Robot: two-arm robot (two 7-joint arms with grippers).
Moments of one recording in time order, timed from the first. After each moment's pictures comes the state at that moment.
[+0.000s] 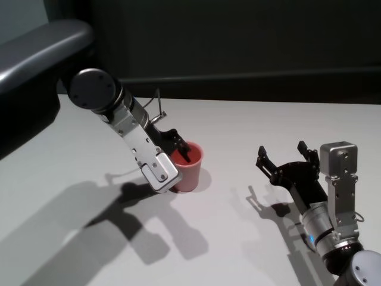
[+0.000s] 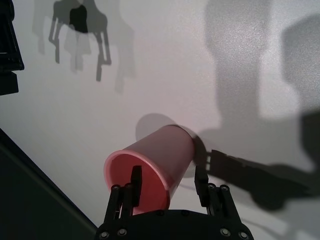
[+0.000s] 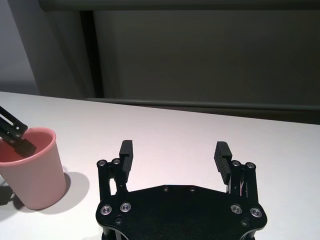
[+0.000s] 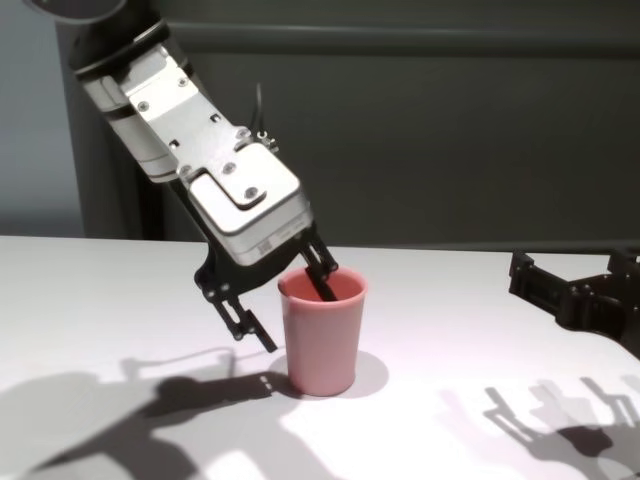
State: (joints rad) left arm -1.10 0.44 1.18 -1.14 0.48 -0.48 -1.09; right arm -0.06 0.16 -0.26 -1.64 0.19 -0.04 -0.06
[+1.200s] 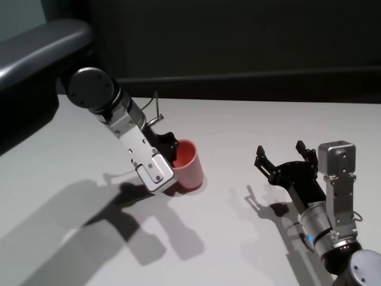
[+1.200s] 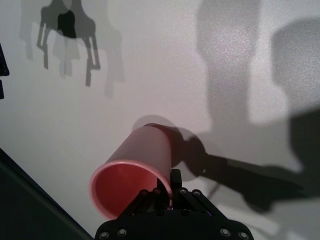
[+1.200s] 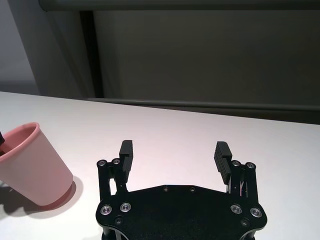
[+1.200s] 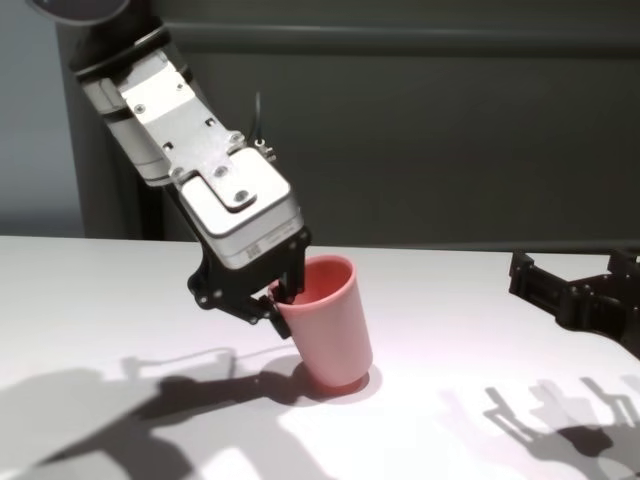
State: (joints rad) left arm -1.13 0.44 1.23 -1.11 0.44 -0.50 -1.10; right arm -0.06 0.16 -0.26 -1.64 0.19 -0.04 -0.06
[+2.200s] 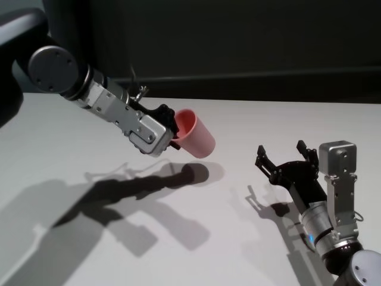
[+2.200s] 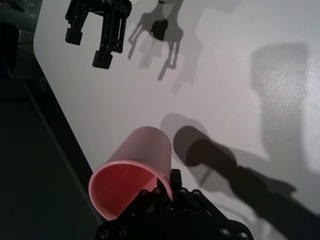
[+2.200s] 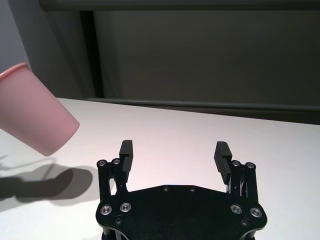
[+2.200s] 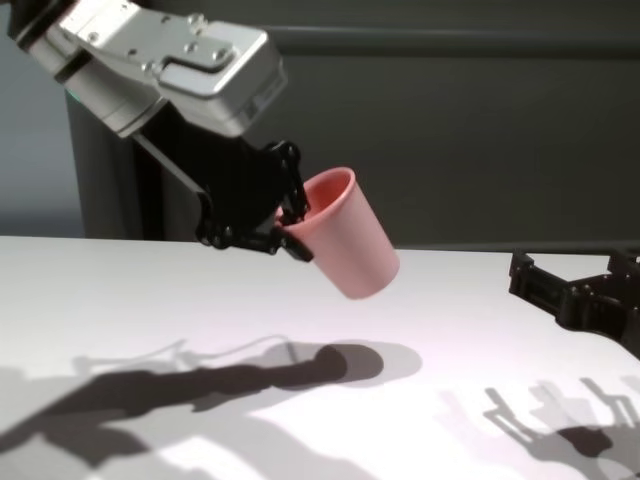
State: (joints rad) left arm -1.09 0.51 1.11 -1.15 0.23 -0.43 -1.03; right arm -0.06 0.16 -0.26 -1.64 0.19 -0.04 -0.06
